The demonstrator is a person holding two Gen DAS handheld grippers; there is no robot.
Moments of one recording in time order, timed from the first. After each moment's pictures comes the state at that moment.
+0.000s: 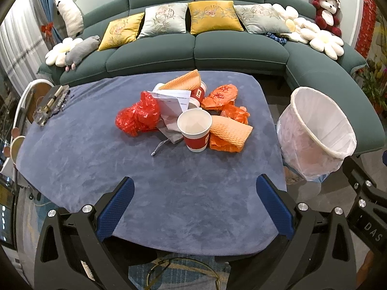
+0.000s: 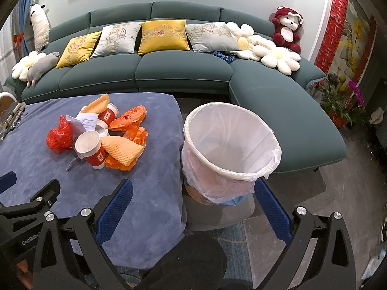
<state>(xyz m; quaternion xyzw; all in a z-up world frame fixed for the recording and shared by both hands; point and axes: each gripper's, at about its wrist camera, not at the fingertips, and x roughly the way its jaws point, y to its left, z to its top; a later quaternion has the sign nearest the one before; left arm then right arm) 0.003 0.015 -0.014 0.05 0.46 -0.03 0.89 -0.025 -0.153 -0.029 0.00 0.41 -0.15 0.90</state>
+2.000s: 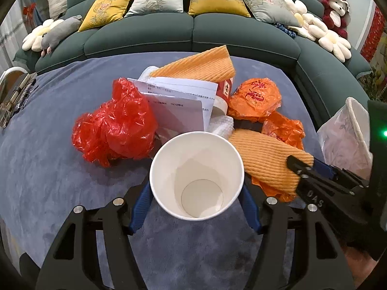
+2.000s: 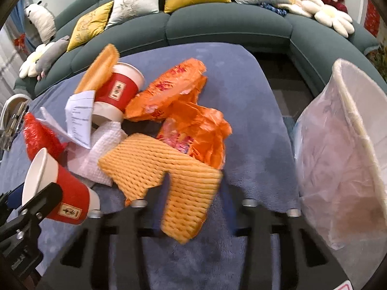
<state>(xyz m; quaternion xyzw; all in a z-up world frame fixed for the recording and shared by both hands) 0.162 0.067 -0.134 0.02 0.49 -0.07 0.87 0.182 -0.100 -0.197 0.09 0.49 -0.04 0.86</state>
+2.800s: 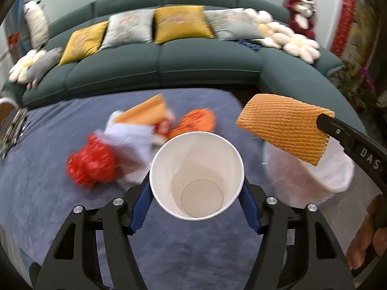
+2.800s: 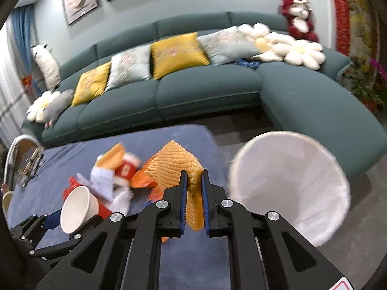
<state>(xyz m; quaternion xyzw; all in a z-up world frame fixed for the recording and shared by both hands) 0.116 -0.013 -0.044 0.05 0.43 -0.15 0.89 0.099 -0.181 -0.046 0.11 0.35 -0.09 0.93</state>
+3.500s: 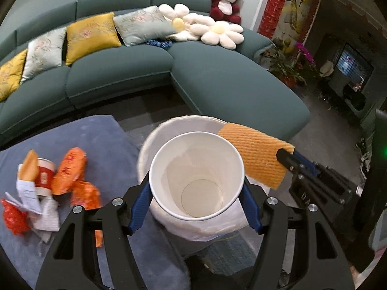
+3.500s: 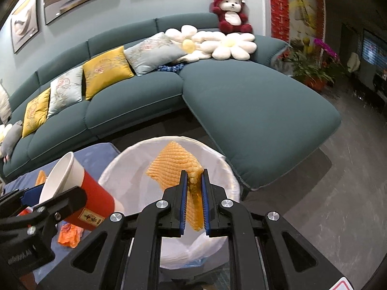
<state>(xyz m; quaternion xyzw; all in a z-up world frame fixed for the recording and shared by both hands) 0.113 -0.208 -0.030 0.06 0.42 -0.35 0.83 0.046 -0.347 -0.066 0.14 0.34 -0.25 0.90</state>
